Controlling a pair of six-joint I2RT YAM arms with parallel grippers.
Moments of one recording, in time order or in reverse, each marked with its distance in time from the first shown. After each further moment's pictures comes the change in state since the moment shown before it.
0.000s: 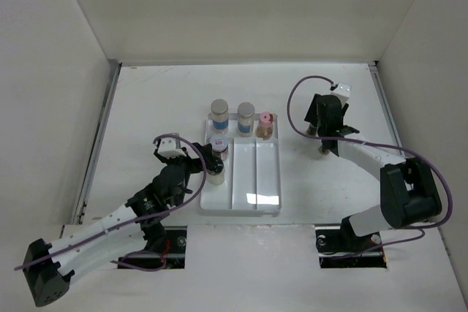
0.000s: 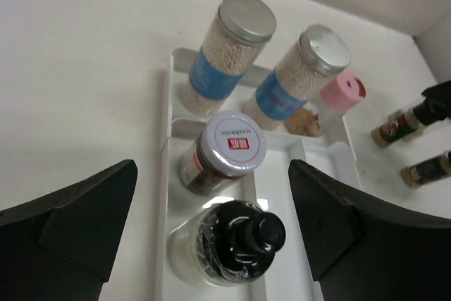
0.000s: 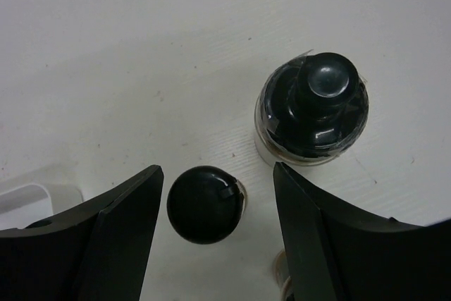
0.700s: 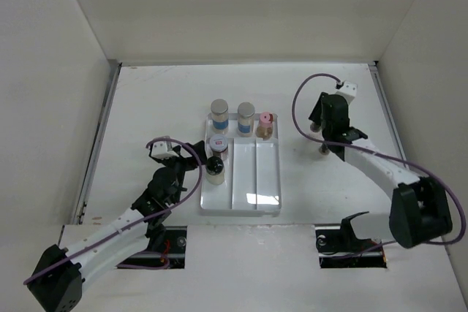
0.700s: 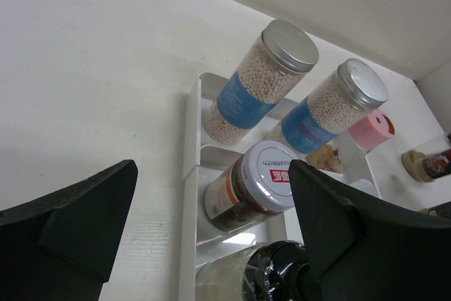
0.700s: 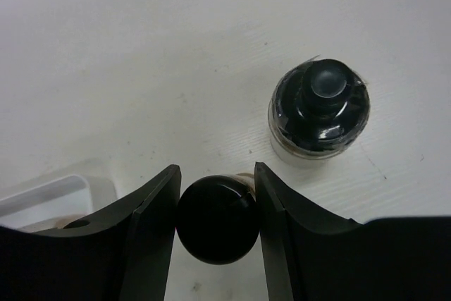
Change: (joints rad) left arm 0.233 0.015 -0.222 0.403 0.157 0.047; right arm -0.003 -0.066 0.021 -0.063 -0.045 0.043
